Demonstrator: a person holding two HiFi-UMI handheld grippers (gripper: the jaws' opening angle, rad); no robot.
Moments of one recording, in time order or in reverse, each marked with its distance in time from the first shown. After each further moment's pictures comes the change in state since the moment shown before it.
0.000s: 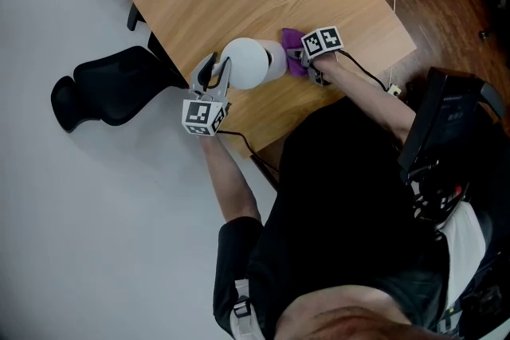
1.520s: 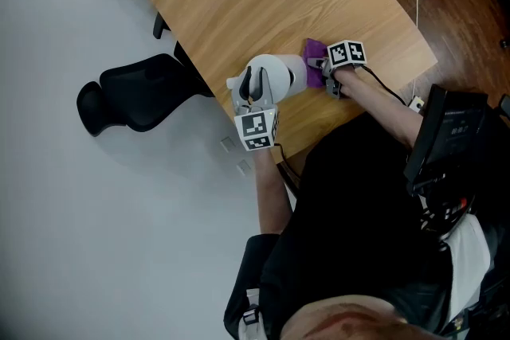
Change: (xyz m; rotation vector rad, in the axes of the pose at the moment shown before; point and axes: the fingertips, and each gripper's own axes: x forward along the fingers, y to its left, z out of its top) left arm 0.011 -0.022 0.003 0.006 0.113 0.328; right arm -0.002 0.015 0.007 0.223 -0.116 0.124
